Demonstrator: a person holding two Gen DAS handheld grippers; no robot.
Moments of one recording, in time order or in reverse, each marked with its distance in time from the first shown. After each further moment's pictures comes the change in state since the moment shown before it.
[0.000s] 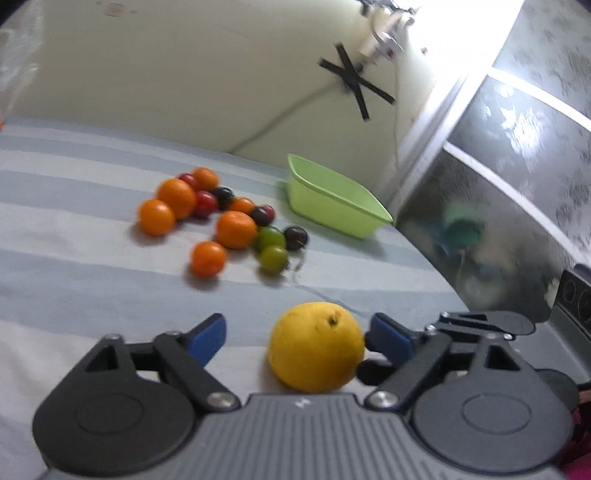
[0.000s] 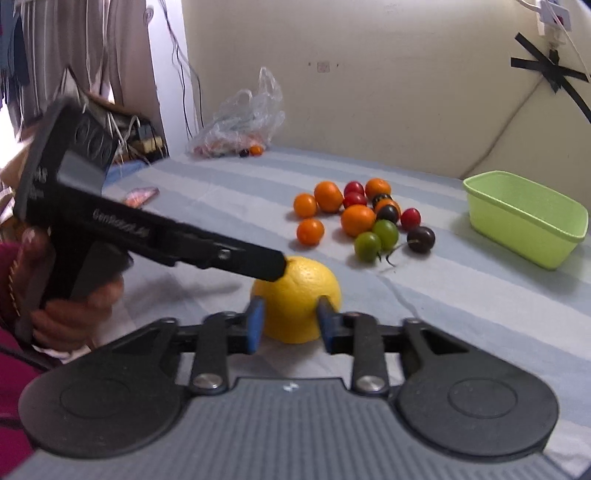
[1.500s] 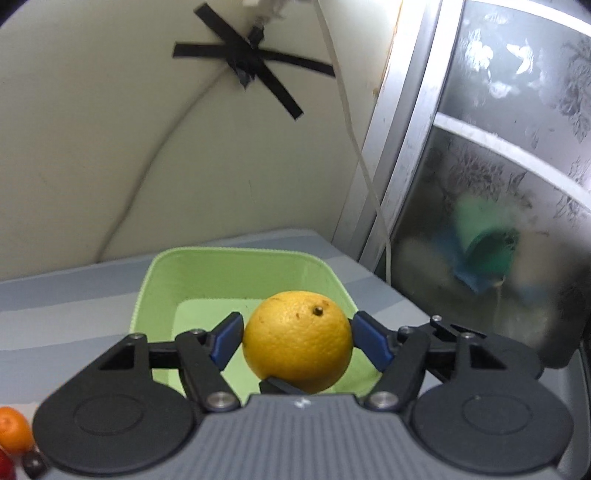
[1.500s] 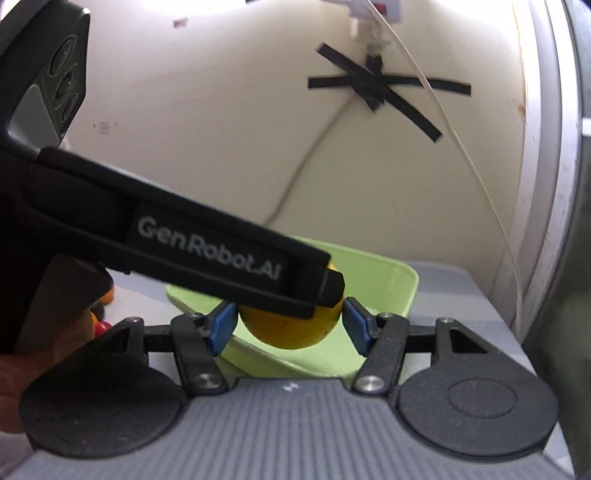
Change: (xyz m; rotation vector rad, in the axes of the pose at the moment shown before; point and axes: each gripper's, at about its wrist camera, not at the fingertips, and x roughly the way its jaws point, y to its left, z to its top) left arm 0.229 -0.108 0.147 0.279 0.039 0.003; right arm 0.037 -0.185 0.036 0.132 -0.212 -0.455
